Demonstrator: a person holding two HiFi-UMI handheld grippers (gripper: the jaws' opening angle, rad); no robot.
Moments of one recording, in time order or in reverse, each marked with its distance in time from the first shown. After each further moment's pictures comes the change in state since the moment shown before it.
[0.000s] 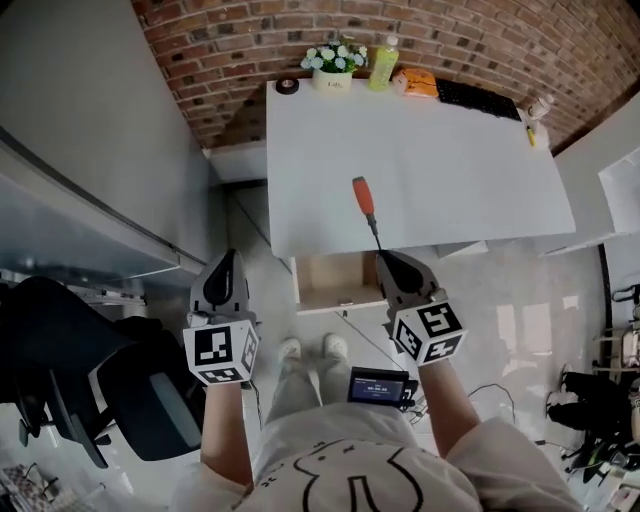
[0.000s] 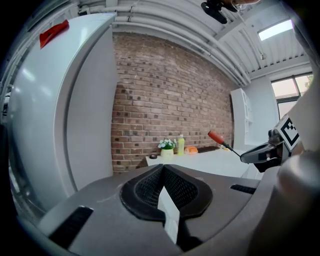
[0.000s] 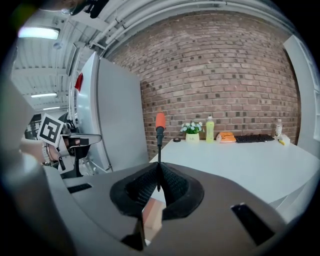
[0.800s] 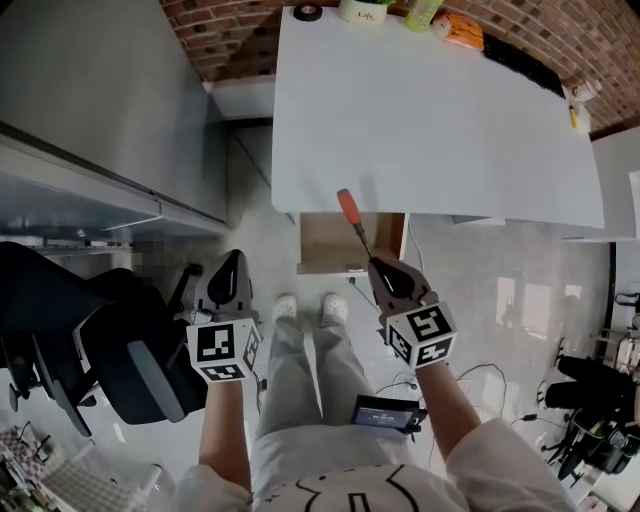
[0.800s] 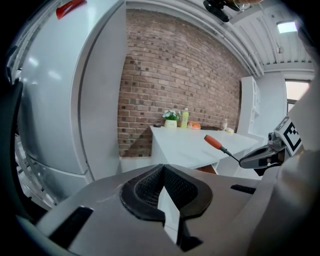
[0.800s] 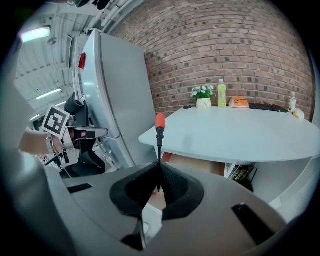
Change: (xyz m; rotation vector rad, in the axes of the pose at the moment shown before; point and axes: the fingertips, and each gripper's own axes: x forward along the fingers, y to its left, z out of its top) left arm -0.006 -0.004 -0.153 -0.095 0.225 0.029; right arm 0.034 0.033 -0.151 0.024 0.240 0.133
